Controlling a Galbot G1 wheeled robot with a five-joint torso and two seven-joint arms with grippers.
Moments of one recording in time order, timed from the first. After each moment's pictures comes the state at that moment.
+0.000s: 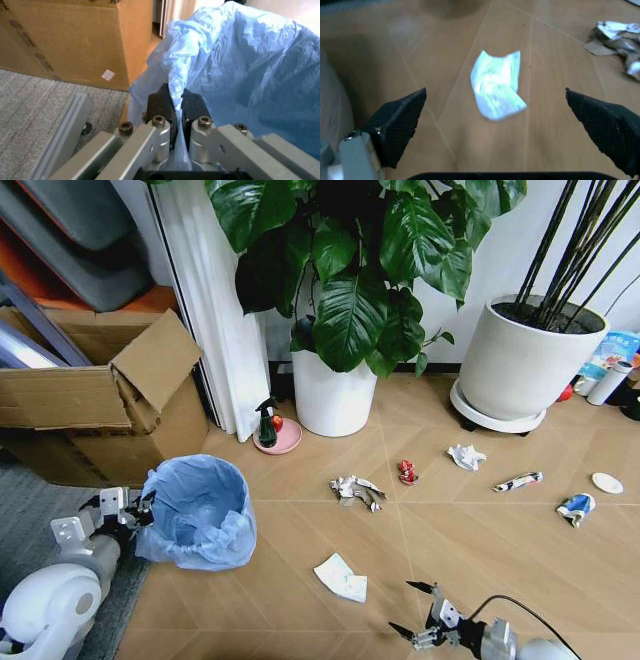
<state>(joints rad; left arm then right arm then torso) 1.51 -0.90 -0.75 -2.05 -0.85 0.46 -0.24 -1.36 0.79 0.05 1.46 0.40 0.36 -0.53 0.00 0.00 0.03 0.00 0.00</state>
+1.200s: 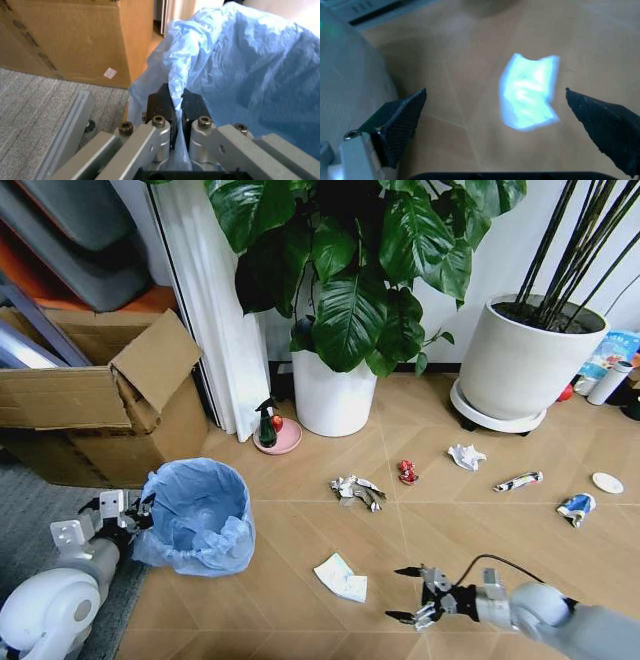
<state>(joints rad) 1.53 -0.90 -0.75 -2.07 -0.83 0.47 -0.25 -0.86 0.59 -0.53 1.40 0.76 0.30 -0.69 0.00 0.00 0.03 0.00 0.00</state>
